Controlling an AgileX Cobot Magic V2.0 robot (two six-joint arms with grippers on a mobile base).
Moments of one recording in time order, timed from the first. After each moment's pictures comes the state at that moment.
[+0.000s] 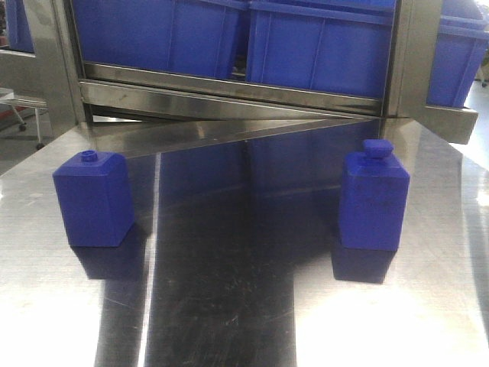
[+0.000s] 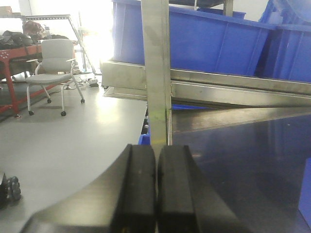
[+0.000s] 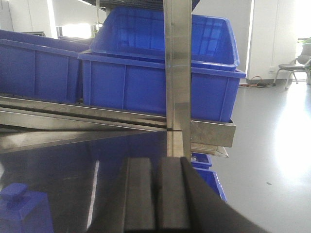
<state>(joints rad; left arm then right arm) 0.01 -0.01 0.01 -0.05 0.03 0.10 0.04 -0.01 0.03 -0.03 -0.08 0.11</state>
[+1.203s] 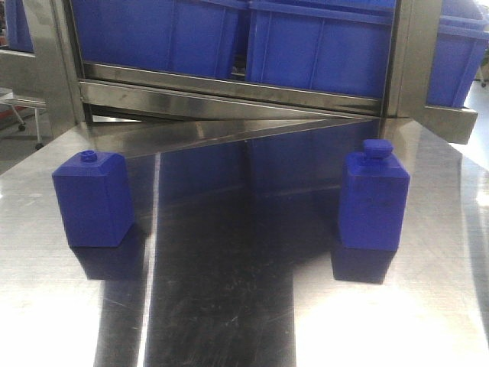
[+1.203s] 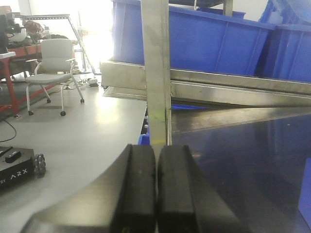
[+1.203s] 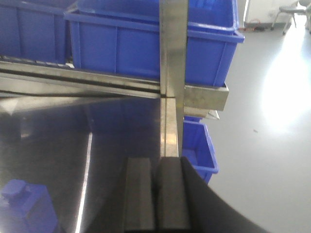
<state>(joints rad) 0.01 -0.01 0.01 -0.05 0.03 0.10 0.04 0.26 -0.32 -0.04 0.25 0.12</state>
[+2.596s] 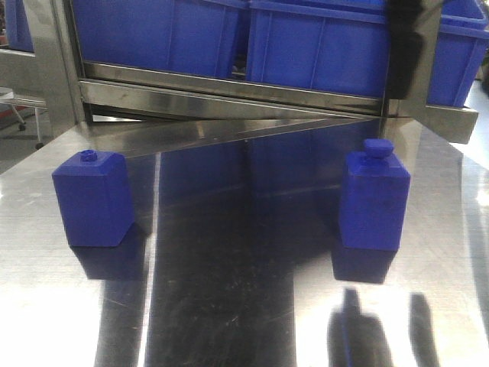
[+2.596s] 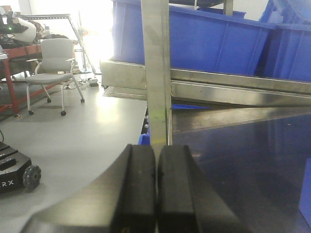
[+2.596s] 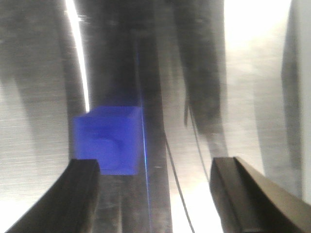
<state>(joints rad) 0.01 -0.01 0.01 -0.05 0.03 0.10 0.50 1.54 -1.37 -0.12 1.21 0.68</state>
